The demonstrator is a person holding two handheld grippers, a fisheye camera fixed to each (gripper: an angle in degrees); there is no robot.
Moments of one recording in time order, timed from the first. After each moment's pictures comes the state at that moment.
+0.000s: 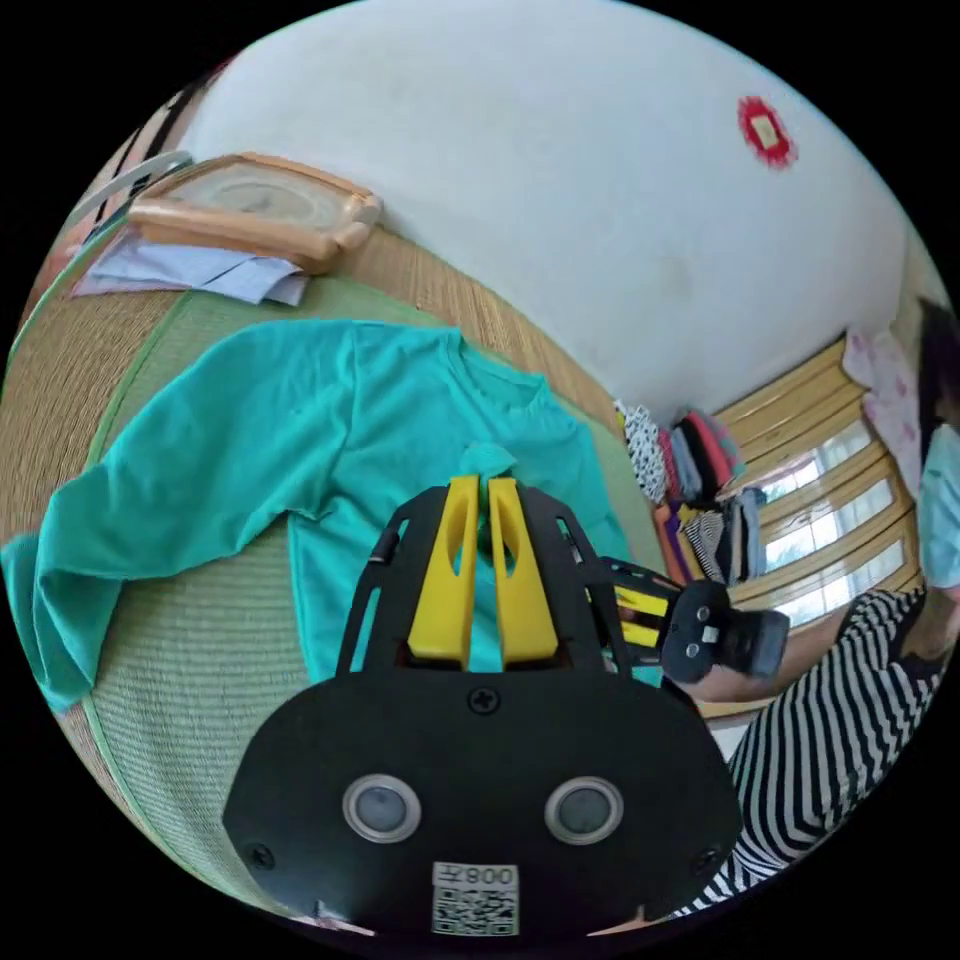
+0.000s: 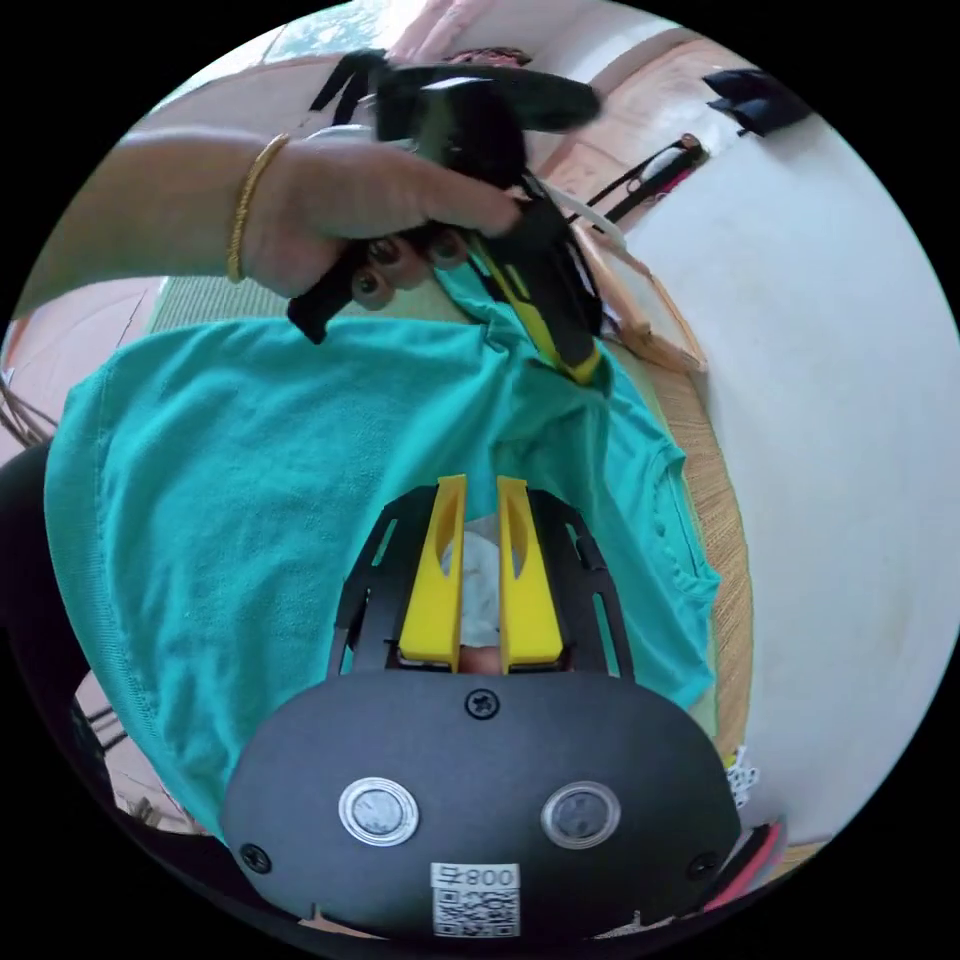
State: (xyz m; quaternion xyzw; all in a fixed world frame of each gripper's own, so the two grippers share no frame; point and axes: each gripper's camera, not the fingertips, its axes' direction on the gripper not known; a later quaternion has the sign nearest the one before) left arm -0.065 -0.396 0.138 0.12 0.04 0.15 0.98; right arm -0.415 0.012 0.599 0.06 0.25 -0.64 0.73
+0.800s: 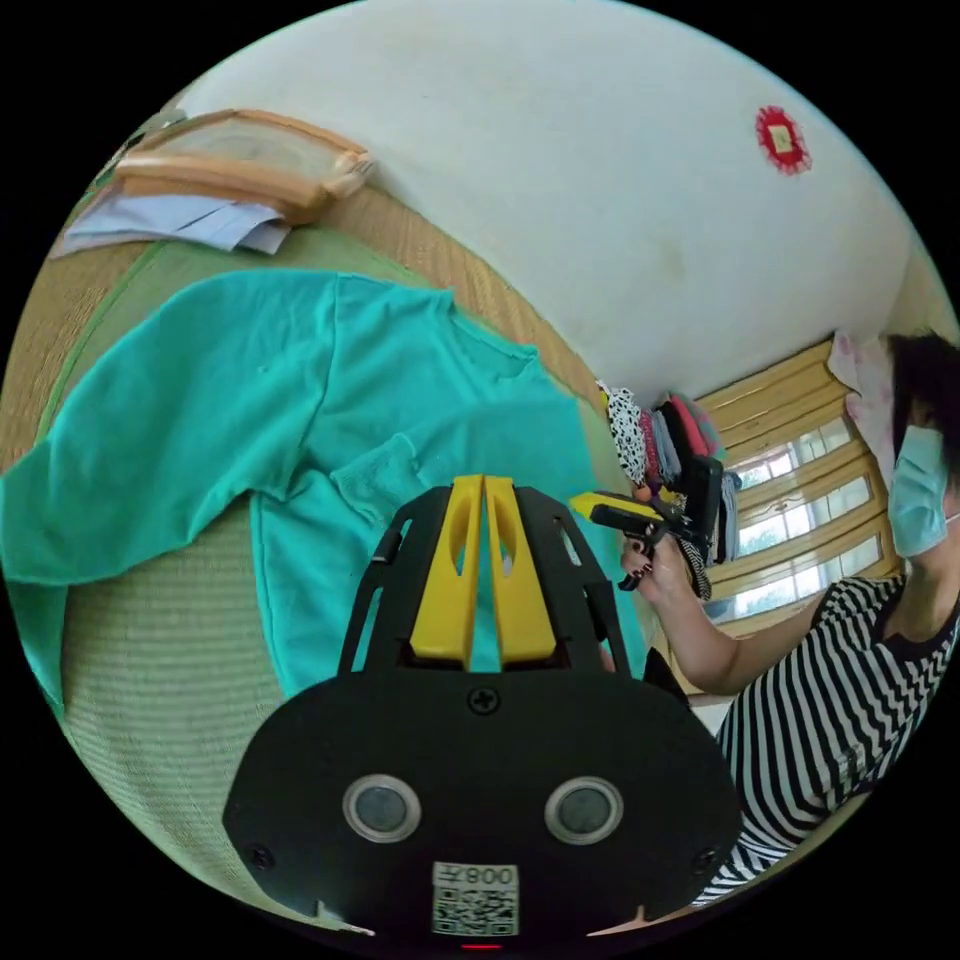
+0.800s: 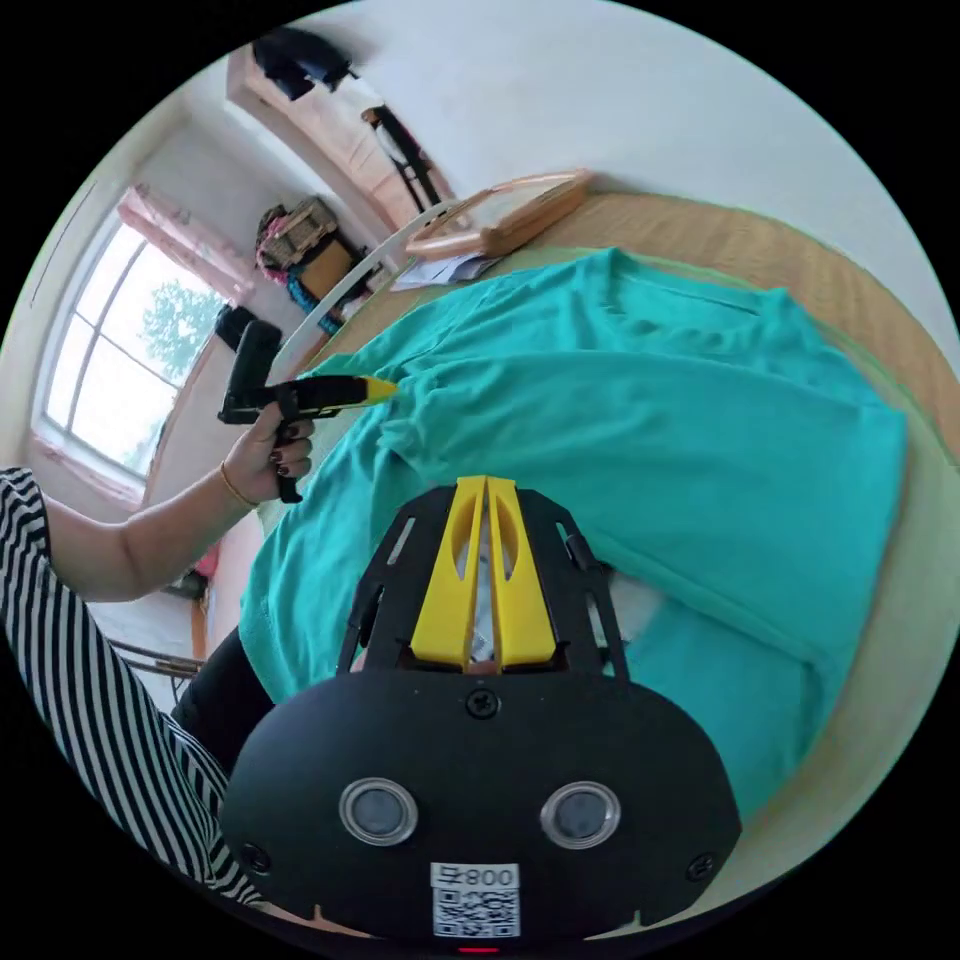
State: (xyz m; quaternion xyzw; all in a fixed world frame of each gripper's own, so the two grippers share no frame) left arm -0.074 -0.434 0.230 0.07 0.07 0.17 0.98; right arm -0.213 -0.196 0.440 -0.01 -0.01 -0.34 0.94
